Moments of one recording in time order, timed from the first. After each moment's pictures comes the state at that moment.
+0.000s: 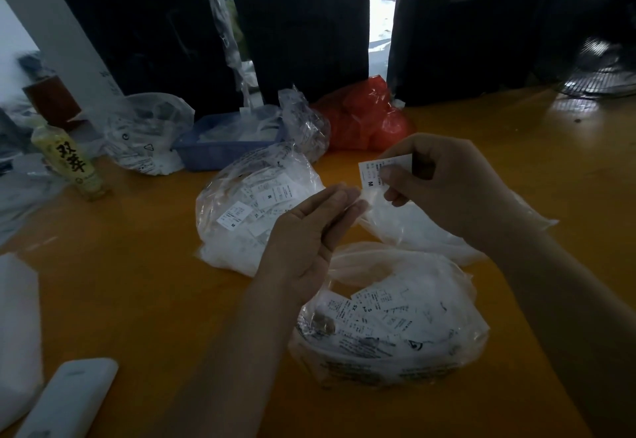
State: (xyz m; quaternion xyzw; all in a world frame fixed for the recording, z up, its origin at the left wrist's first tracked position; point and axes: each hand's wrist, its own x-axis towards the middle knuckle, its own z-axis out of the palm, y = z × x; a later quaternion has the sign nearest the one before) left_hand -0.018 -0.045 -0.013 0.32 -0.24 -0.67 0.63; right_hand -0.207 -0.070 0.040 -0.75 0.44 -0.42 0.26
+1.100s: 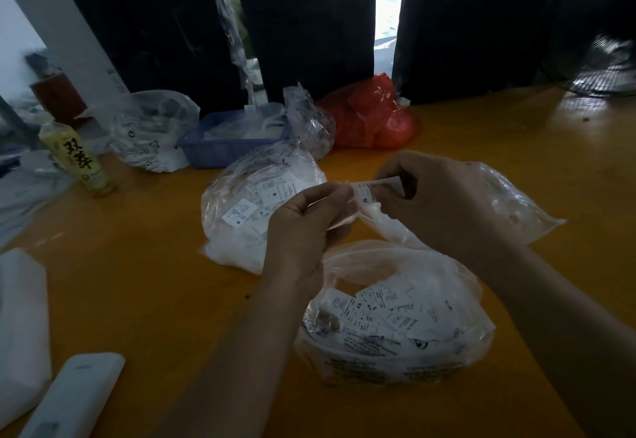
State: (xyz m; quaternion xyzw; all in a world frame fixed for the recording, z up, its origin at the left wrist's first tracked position) left_hand -0.017 -0.039 -0.011 0.43 -0.33 -0.55 0.63; right_hand -0.191 -0.067 0.021 -0.78 0.47 -0.41 0.10
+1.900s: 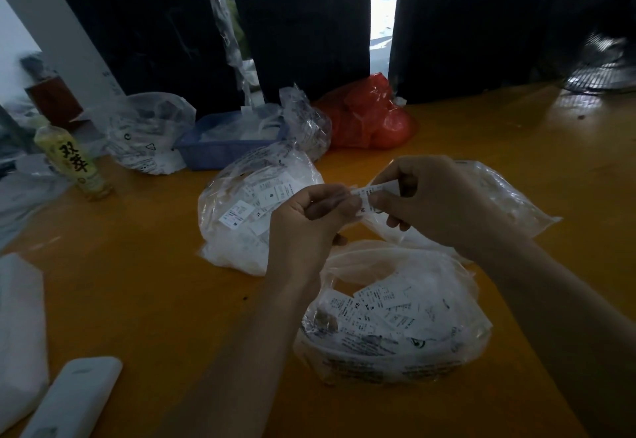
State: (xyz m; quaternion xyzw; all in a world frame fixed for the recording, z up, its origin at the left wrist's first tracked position) left_hand -0.019 -0.040 -0.018 0.48 -0.42 -0.46 0.62; right_hand -0.200 -0.078 0.019 -0.76 0.47 -0.36 0.26
